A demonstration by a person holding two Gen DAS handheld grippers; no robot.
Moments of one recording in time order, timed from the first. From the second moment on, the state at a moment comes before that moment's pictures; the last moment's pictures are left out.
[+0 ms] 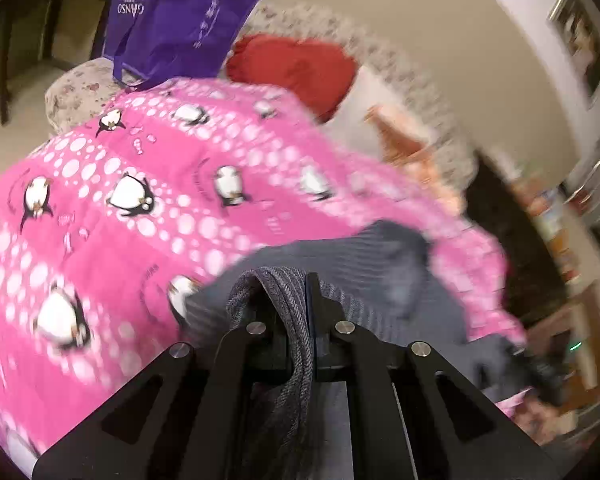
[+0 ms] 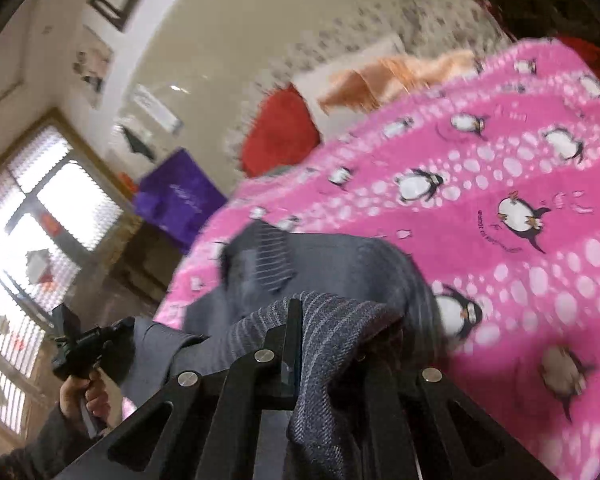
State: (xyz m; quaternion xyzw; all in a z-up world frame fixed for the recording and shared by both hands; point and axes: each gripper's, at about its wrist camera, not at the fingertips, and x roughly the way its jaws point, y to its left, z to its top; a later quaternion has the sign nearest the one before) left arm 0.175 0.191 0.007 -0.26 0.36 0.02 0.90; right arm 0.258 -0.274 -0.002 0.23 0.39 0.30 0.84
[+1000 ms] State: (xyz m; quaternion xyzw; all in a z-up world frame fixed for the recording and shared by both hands) left arm 0.041 0.145 0.011 -0.15 0.36 -0.06 0.92; right arm 0.152 -0.273 0.037 0.11 0.39 0.31 0.86
